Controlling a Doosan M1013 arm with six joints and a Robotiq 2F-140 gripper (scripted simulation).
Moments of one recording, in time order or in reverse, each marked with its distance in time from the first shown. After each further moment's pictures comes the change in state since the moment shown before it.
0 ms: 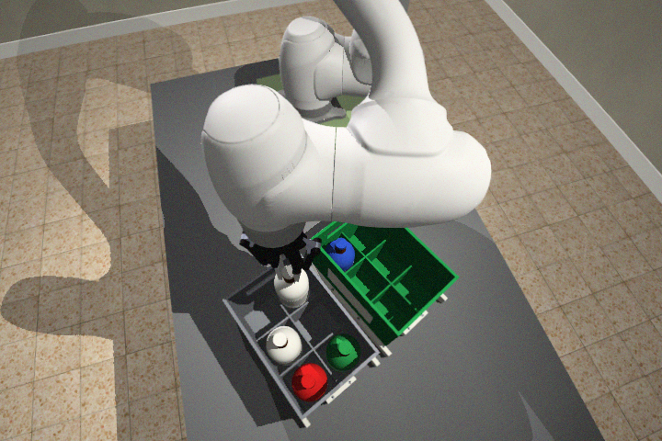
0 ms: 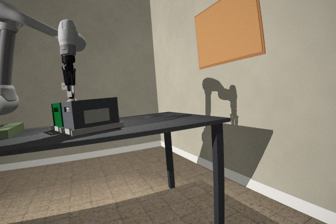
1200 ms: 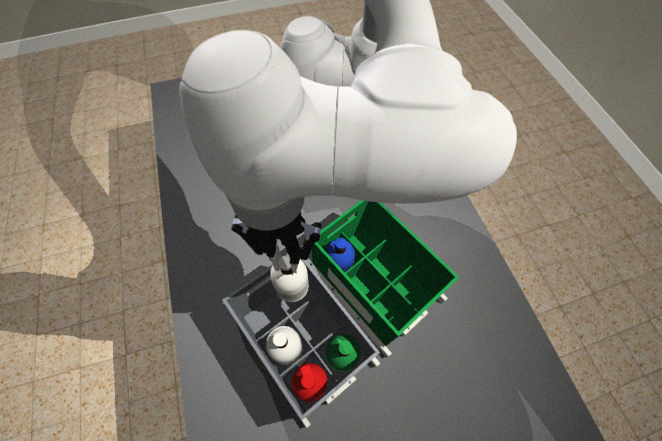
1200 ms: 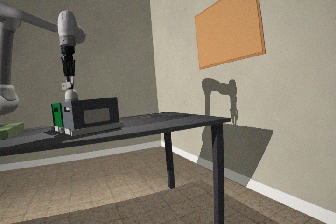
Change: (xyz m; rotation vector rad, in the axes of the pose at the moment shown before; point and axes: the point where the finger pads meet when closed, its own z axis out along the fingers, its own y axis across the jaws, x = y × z) arm 0.000 0.000 -0.053 0.000 0.000 0.000
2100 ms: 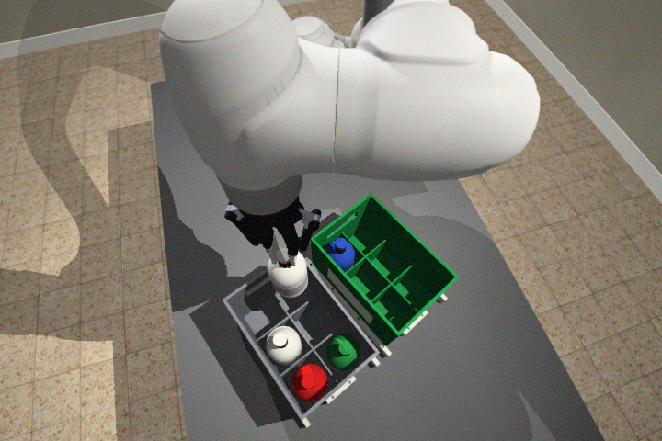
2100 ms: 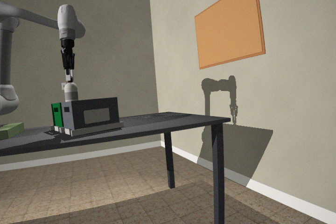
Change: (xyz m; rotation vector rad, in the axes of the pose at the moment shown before) arm 0.000 0.000 -0.038 0.000 0.000 0.000
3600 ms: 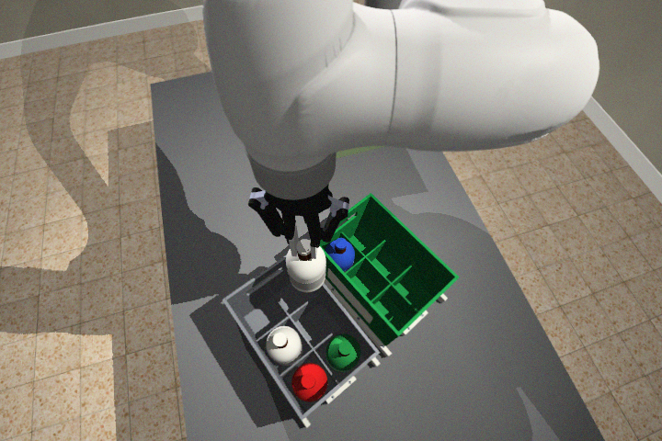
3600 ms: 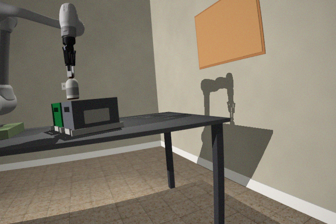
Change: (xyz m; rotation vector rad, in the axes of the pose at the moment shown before) arm -0.008 -0.036 -0.026 0.000 0.000 0.000
